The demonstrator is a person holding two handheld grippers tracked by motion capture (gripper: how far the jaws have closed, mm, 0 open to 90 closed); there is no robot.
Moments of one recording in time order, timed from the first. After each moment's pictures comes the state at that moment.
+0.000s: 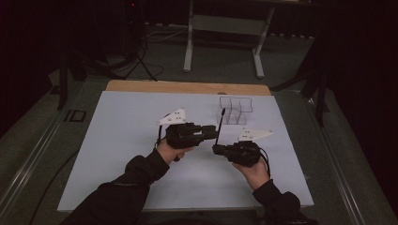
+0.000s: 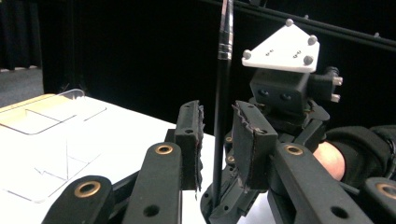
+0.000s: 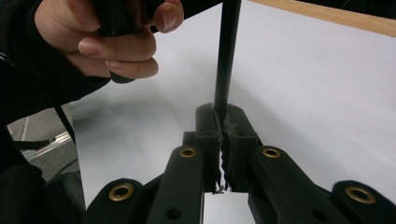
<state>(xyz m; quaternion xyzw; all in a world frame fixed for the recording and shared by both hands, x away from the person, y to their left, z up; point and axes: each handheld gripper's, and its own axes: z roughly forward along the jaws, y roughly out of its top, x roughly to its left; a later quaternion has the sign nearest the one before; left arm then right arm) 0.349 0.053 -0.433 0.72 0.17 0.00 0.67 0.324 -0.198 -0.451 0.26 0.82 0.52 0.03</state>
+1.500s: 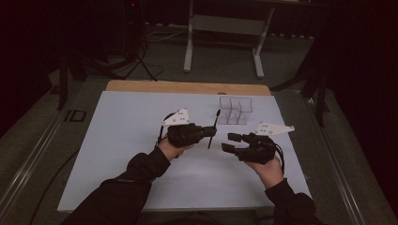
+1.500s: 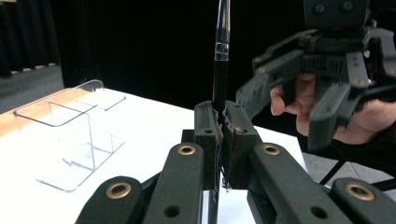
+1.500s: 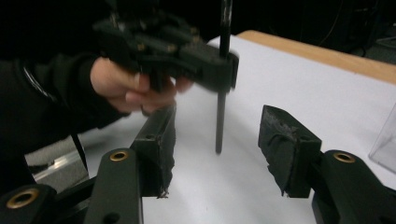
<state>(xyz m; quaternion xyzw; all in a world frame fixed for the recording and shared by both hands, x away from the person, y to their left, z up) 0.359 0.051 -0.442 0.75 0.16 0.05 0.64 0.319 -0.227 -0.413 0.26 0.79 0.56 0.05</state>
